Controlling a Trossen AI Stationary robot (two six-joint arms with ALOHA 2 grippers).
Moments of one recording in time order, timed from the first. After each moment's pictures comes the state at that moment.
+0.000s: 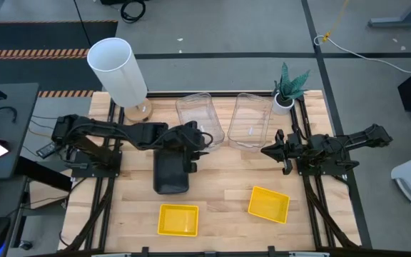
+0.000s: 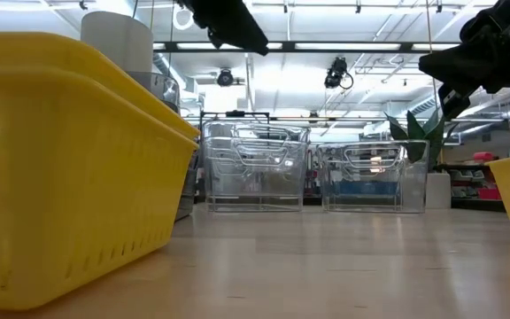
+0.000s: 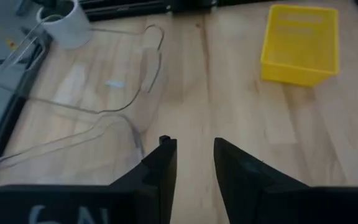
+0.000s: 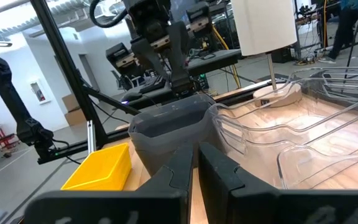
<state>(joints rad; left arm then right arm) -0.06 1.53 1.28 -0.40 -0.15 0.06 0.21 0.16 0.01 0.22 0.24 0.29</state>
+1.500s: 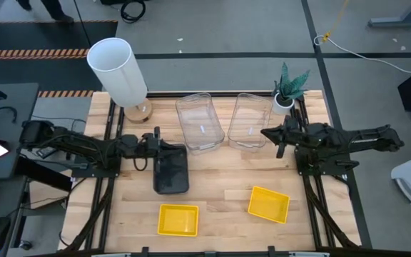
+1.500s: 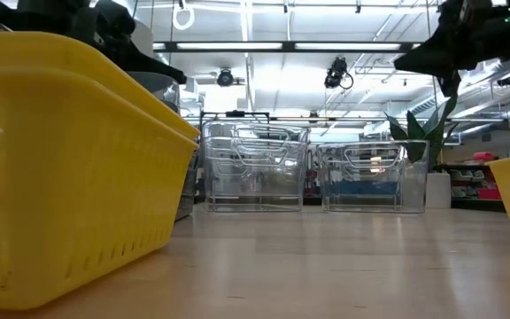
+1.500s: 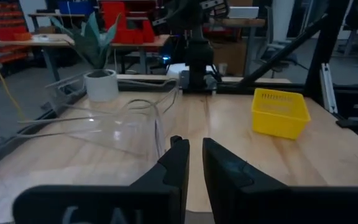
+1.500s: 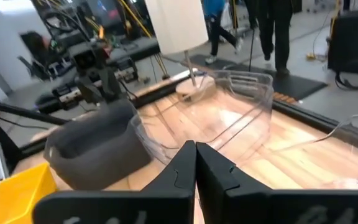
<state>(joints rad) -0.04 1.05 0.21 0.78 -0.13 -0.01 0.05 0.35 0.31 -0.10 0.39 0.34</state>
